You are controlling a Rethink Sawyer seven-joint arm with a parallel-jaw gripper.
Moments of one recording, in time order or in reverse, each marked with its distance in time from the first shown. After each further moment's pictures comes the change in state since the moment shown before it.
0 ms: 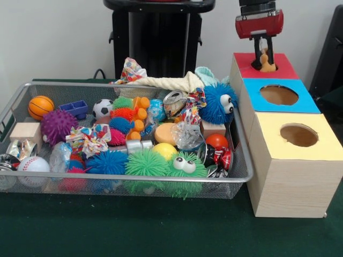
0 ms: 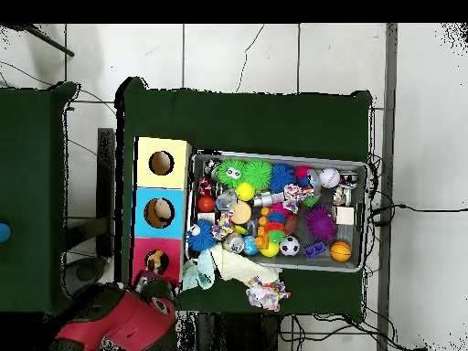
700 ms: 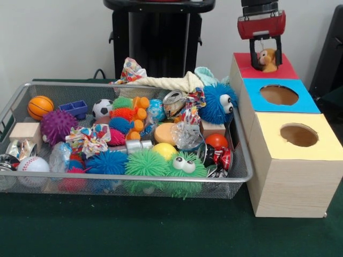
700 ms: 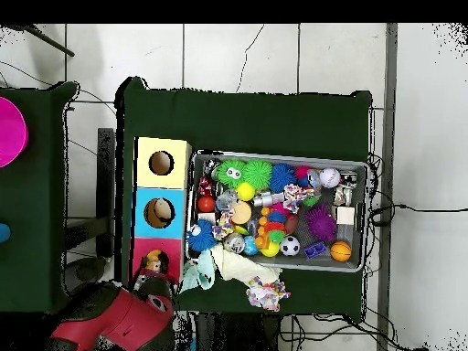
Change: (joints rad) arm 0.023 0.042 -0.039 -0.028 0.010 -0.032 0.000
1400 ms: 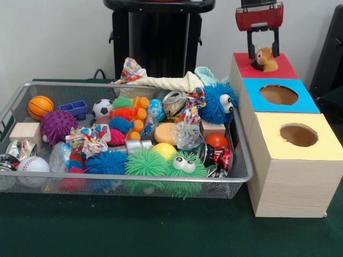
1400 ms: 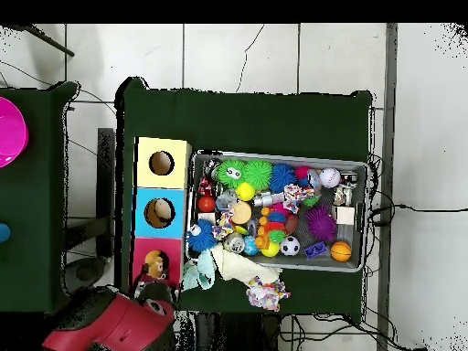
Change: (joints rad) arm 0.066 0.112 -0.154 -0.023 0.031 -0.179 0.000
